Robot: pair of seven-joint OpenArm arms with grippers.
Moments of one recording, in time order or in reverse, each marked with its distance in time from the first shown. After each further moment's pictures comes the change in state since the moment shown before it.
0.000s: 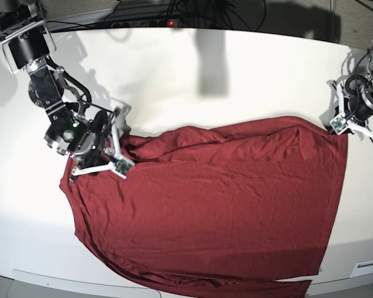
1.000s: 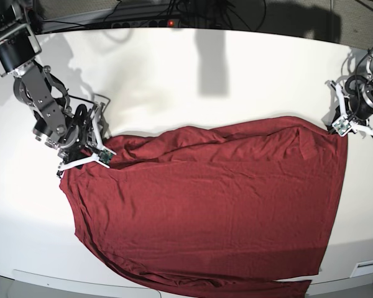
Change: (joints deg) left arm 0.2 -0.1 0.0 -0.2 -3.8 0.0 1.0; right arm 1.1 5.2 -5.2 -10.8 -7.8 1.8 9.9
